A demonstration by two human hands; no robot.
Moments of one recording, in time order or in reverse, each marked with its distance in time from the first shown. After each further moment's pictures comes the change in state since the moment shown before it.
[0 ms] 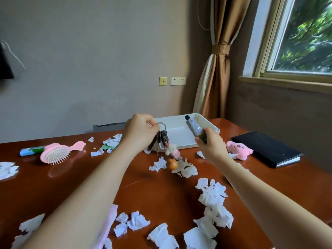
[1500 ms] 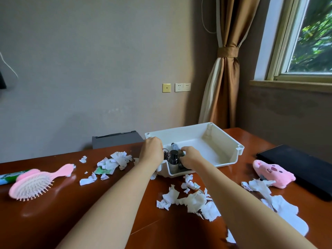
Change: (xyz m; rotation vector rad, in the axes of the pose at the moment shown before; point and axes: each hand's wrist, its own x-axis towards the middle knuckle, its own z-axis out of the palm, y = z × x) left_hand 0.135 -0.102 0.103 0.336 -0.068 0.033; right_hand 0.093 -0.035 0.108 -0.003 -0.413 0.181
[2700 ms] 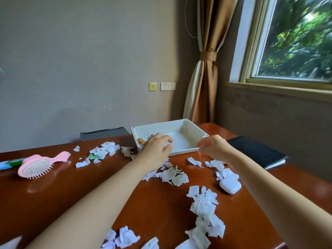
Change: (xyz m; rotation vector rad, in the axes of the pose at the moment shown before) left_hand -0.114 0.070 -0.050 -0.070 -0.164 0.380; right_hand -0.116 0.068 -0.113 -0.034 0.122 -0.094
